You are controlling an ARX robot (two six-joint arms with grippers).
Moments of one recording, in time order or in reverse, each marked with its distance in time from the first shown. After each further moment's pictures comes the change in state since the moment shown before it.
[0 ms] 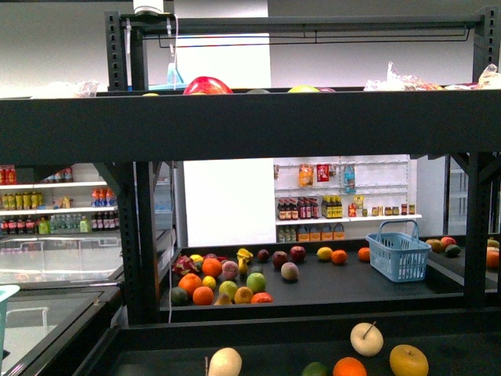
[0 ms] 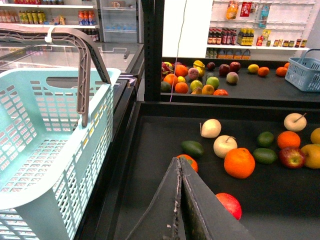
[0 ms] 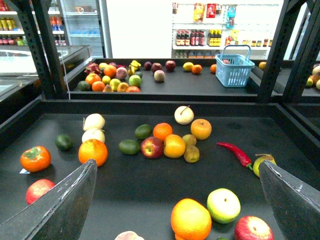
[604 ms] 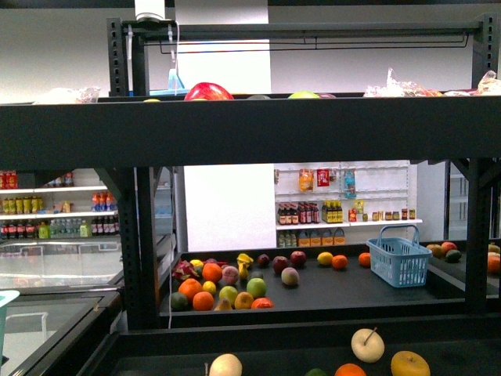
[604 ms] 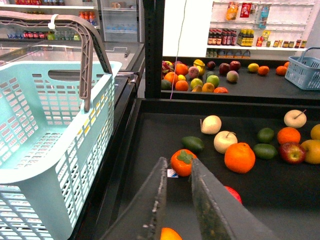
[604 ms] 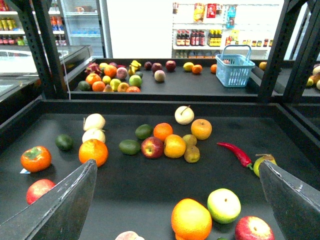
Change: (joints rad) left arm -0.001 -0.221 -0.058 -0.159 -0.001 0.000; right arm 0.000 0.000 0.000 0.000 0.000 0.000
